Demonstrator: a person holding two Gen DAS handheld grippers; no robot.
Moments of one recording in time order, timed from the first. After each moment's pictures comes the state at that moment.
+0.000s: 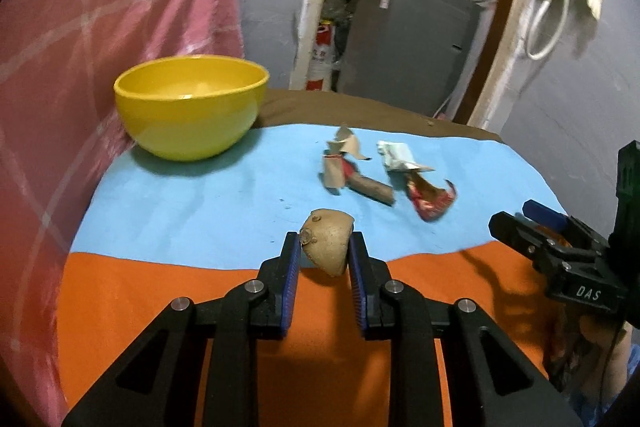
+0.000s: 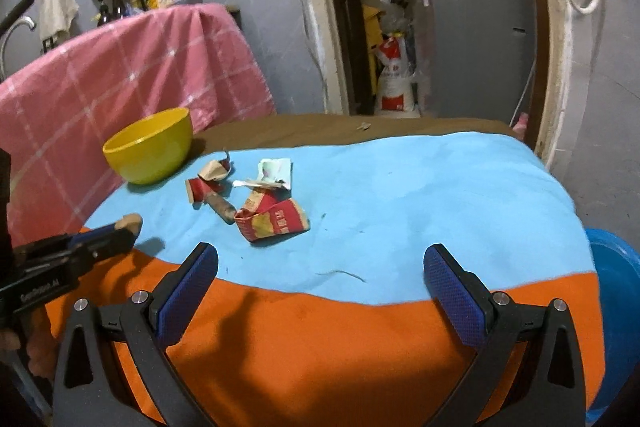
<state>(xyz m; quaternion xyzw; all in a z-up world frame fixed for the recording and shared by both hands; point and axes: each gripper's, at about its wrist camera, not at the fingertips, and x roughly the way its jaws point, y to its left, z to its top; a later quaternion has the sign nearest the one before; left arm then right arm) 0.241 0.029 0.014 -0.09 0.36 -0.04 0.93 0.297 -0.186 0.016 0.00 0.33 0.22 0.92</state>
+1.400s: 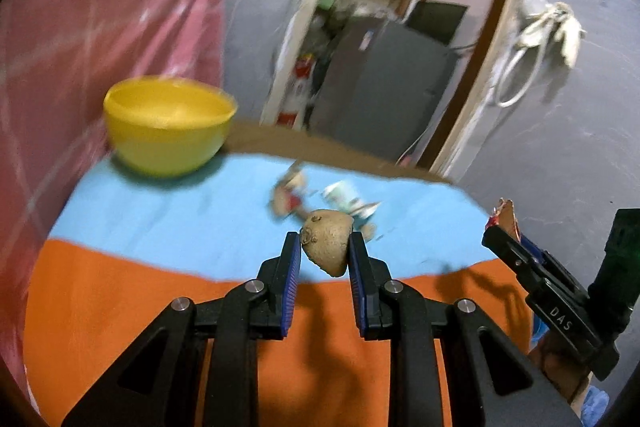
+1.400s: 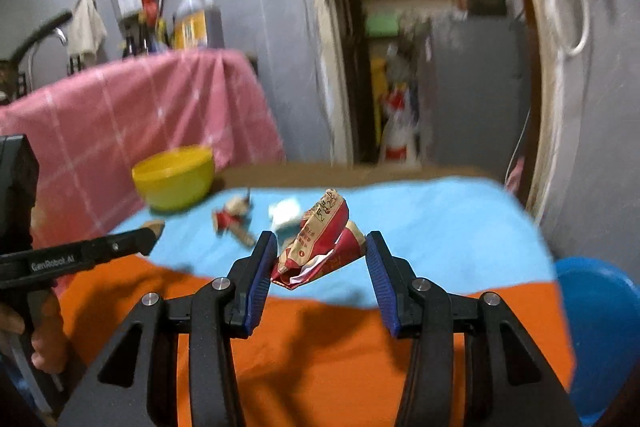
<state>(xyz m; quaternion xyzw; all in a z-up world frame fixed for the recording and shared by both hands) 0.205 0.002 0.051 -0.15 0.27 -0.08 0.95 0.241 -0.215 0.043 0.01 0.21 0.23 0.95</state>
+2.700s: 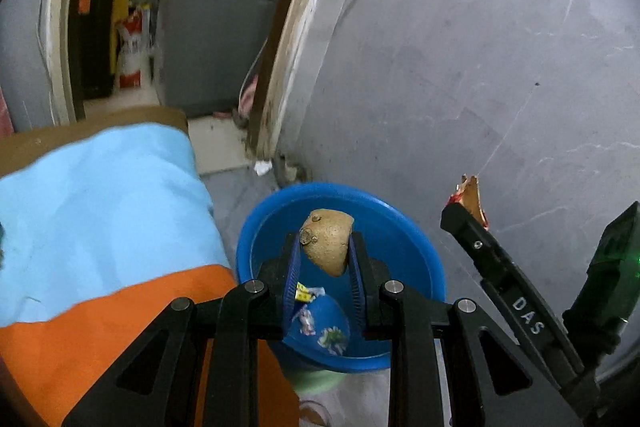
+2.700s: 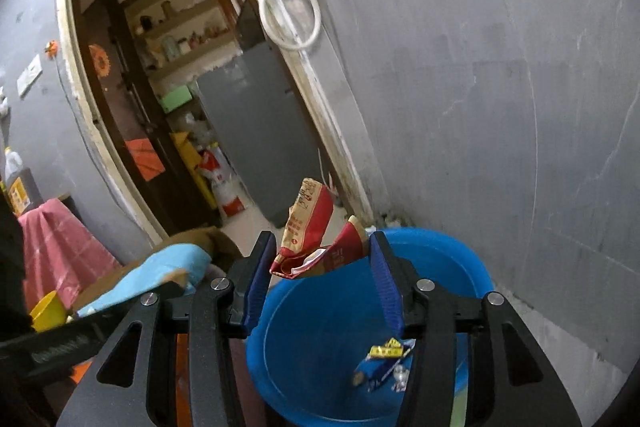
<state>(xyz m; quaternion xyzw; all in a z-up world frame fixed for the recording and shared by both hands) 0.319 -0.311 0.030 -0.05 0.38 -0.30 0.87 0.227 -0.467 0.033 0.21 0.19 -0.08 0.96</state>
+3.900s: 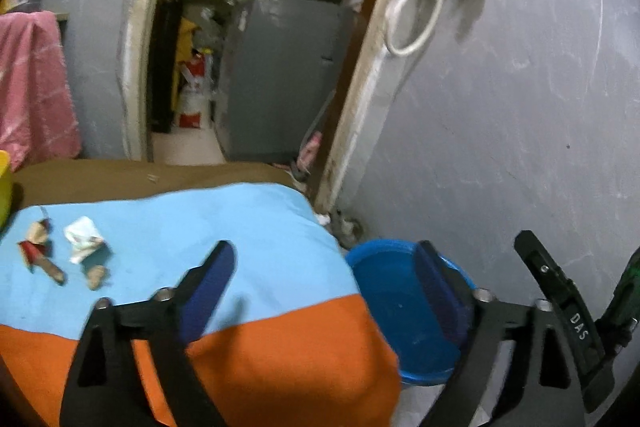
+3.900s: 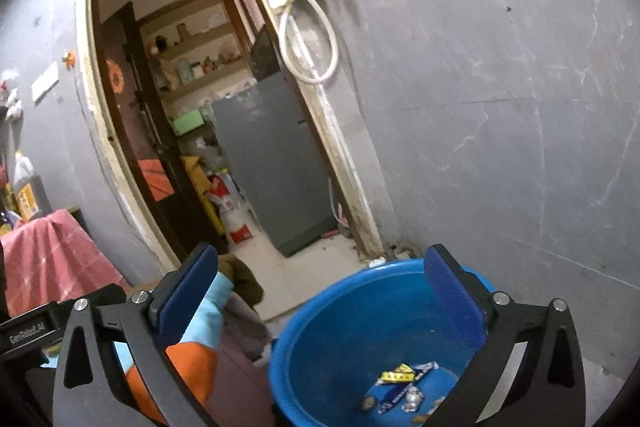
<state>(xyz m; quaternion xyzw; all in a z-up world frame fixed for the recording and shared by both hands) 0.285 -0.206 0.068 -0.08 0.28 -0.20 0.94 0.219 -0.440 0.057 0.19 0.12 -0.07 0.97</state>
